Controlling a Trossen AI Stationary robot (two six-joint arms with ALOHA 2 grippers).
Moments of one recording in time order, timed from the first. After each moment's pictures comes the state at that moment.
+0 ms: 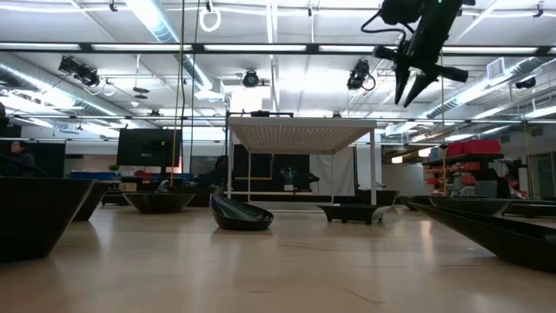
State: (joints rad) left arm -0.05 0.41 1.50 -1.44 -0.16 -0.07; right arm -0.62 1.23 1.20 -1.01 0.22 0.99
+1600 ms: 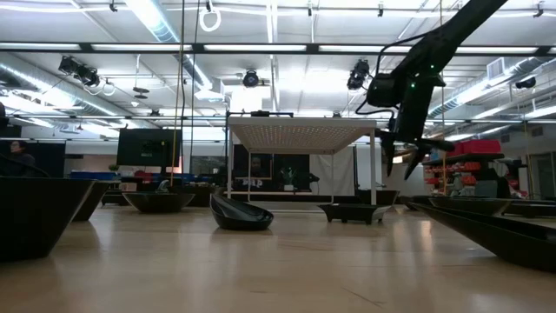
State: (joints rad) left arm -0.05 0.41 1.50 -1.44 -0.16 -0.07; right arm -0.83 1.56 0.98 -0.67 0.02 0.96
